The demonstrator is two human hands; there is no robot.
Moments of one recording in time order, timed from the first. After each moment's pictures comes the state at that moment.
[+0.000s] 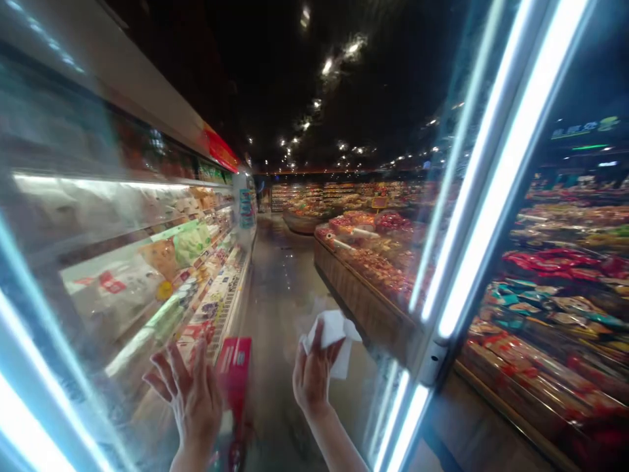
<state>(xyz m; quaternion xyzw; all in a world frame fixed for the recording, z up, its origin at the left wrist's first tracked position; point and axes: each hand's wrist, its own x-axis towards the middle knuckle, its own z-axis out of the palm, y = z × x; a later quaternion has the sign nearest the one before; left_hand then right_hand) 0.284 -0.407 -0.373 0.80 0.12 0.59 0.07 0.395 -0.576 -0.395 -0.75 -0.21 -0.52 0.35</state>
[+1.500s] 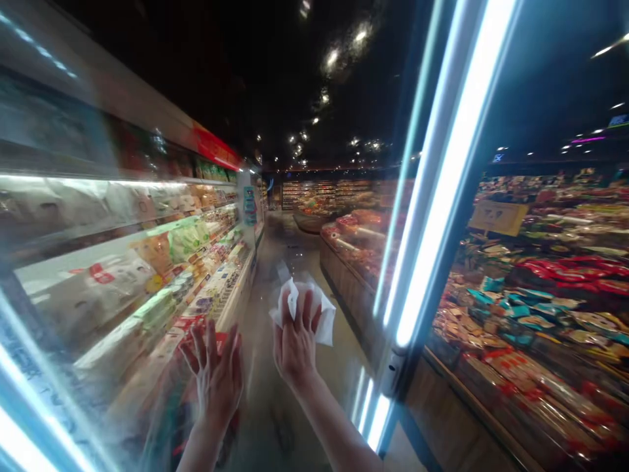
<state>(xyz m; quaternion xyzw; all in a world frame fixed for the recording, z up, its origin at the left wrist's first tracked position) 0.342 -0.525 -0.367 0.83 0.09 0.55 0.02 0.438 -0.671 -0.349 -0.79 -0.29 -0.46 0.29</state>
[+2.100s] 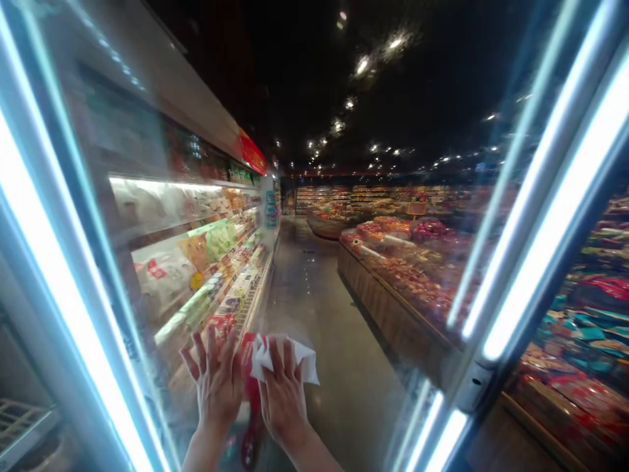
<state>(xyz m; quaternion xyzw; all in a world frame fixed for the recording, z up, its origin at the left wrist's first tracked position) 0.267 -0.397 -0.376 0.82 0.14 0.55 0.03 0.345 -0.527 -0.403 -0.78 -0.40 -0.42 0.24</state>
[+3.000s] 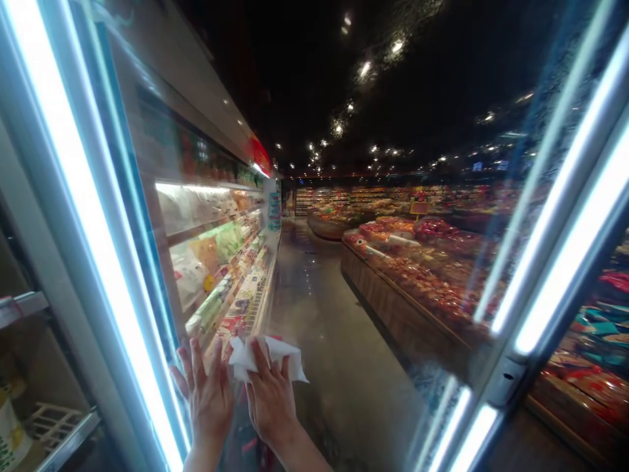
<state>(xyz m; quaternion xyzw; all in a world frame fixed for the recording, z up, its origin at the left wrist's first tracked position) 0.222 -0.330 -0.395 0.81 0.18 0.56 0.05 0.296 -0.455 -0.387 -0.76 -0.44 -0.40 0.26</state>
